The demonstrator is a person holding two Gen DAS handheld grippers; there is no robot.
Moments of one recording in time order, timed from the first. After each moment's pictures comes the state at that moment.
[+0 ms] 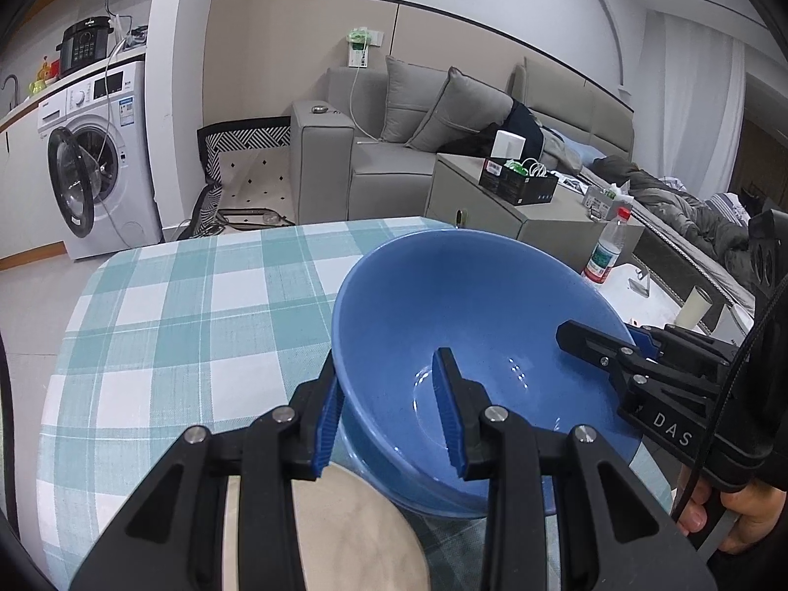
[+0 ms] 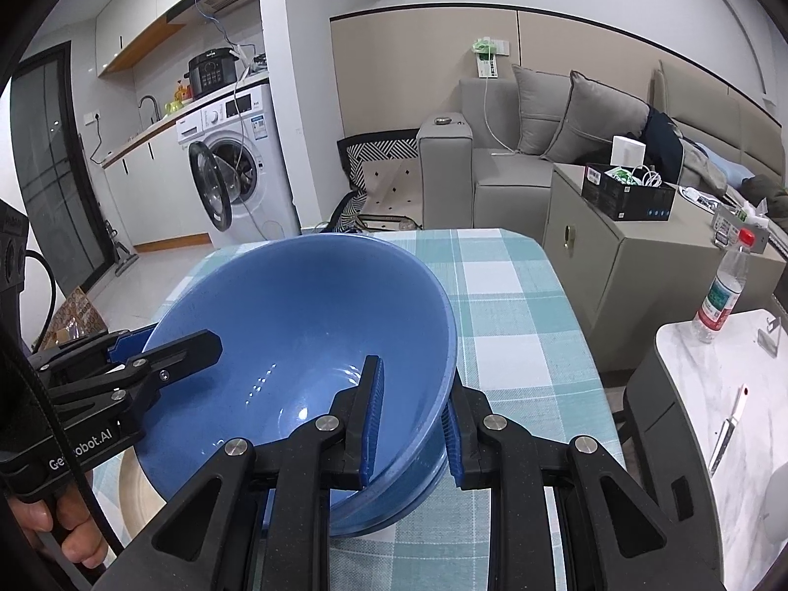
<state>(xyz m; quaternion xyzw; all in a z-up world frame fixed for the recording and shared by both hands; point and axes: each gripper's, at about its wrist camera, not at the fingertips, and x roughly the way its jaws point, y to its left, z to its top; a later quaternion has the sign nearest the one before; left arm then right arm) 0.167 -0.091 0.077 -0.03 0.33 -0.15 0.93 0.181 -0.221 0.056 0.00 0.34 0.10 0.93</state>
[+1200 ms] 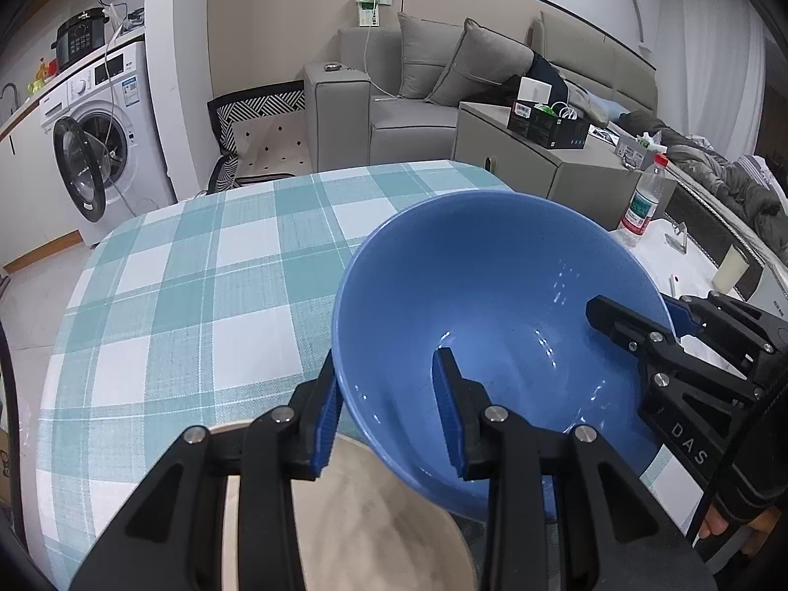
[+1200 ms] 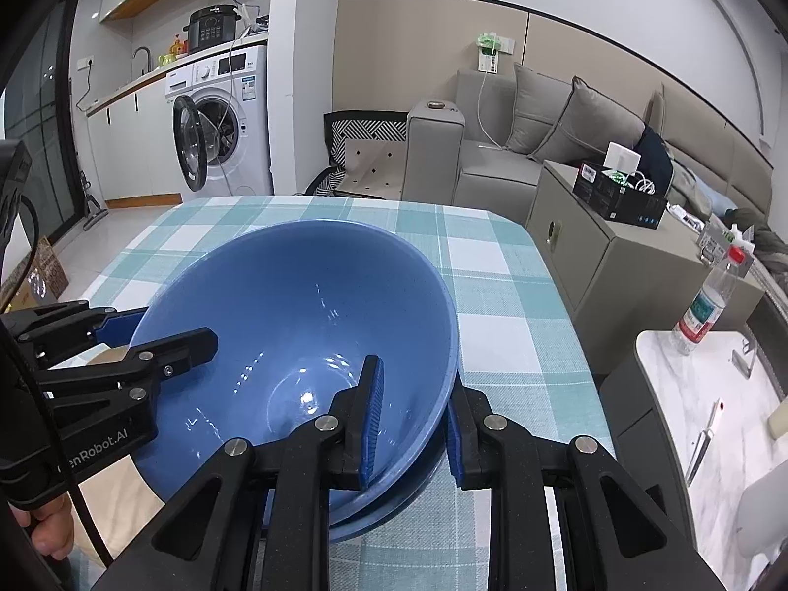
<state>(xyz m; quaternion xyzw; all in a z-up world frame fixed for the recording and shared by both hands) 0.188 -0.100 0.026 0.01 0.38 -0.12 0.92 0.194 -0.201 0.007 -0.08 0.35 0.06 0.93</state>
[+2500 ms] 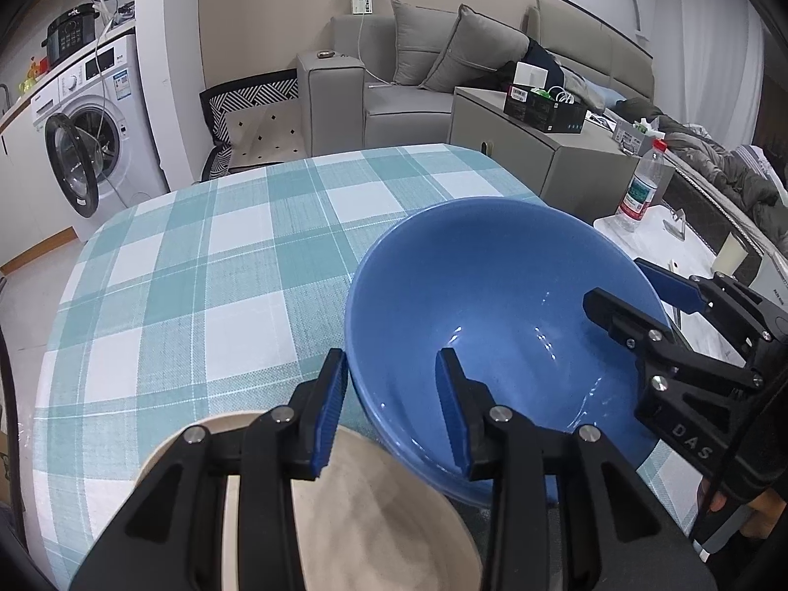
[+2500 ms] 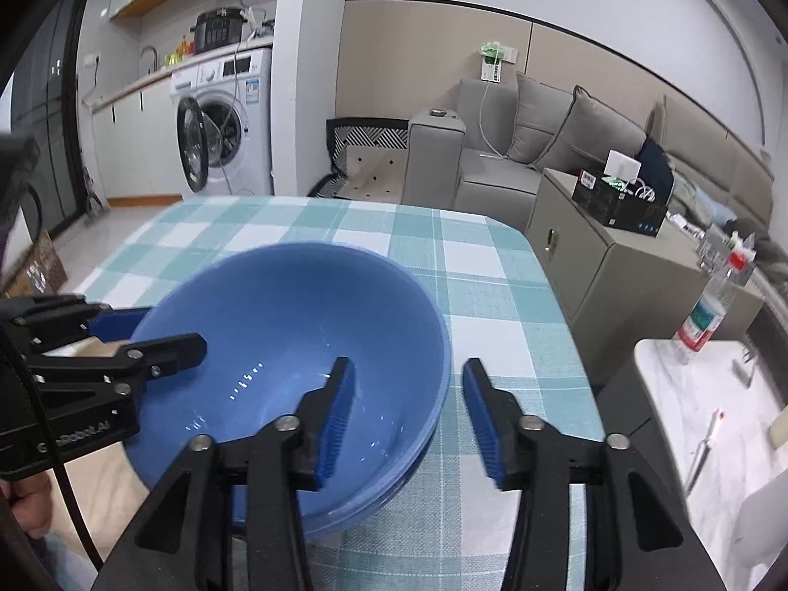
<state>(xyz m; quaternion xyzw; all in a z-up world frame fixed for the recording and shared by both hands) 0.192 -0.099 0.019 0.01 0.40 -0.13 0.91 0.194 -0.215 -0.001 -0.07 0.34 0.07 0.94</state>
